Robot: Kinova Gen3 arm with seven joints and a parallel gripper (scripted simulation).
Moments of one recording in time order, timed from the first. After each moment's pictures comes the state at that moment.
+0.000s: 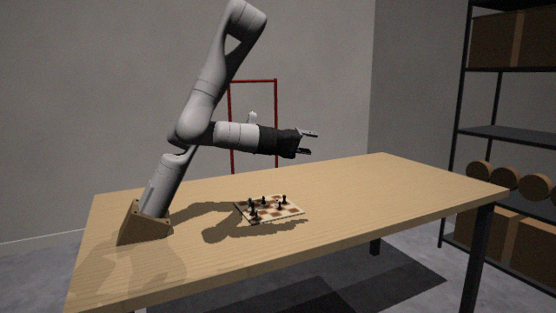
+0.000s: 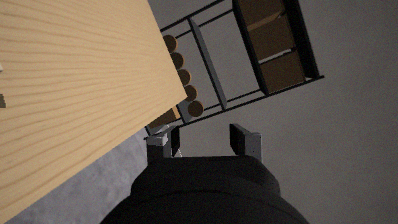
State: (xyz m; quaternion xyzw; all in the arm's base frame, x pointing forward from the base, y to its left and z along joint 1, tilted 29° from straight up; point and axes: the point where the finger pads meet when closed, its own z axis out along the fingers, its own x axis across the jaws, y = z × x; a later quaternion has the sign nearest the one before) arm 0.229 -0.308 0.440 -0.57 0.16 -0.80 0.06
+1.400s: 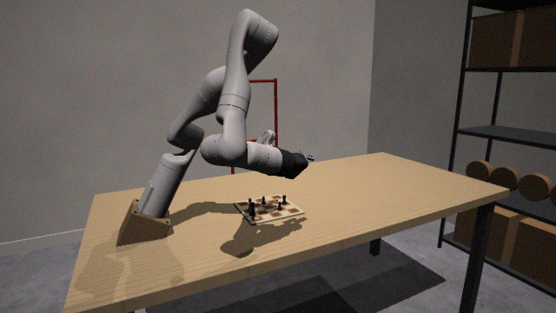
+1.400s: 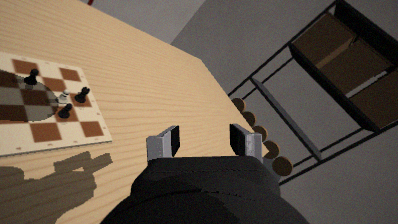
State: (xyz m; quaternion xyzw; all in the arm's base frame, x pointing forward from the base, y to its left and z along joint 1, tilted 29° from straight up) arm 0.279 -0.266 0.380 -0.67 0.07 -0.69 0.28
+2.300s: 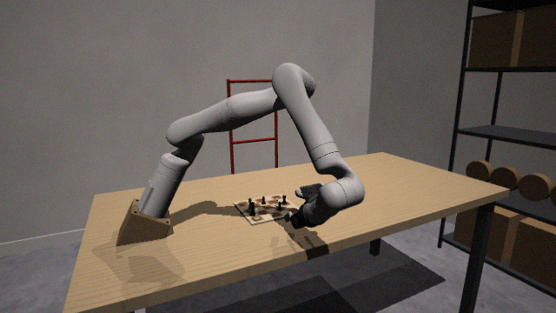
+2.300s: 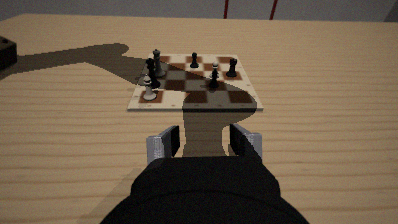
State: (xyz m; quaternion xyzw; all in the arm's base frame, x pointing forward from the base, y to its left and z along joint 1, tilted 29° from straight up) arm 0.361 -0.253 0.210 -0.86 -0.08 -0.29 0.40
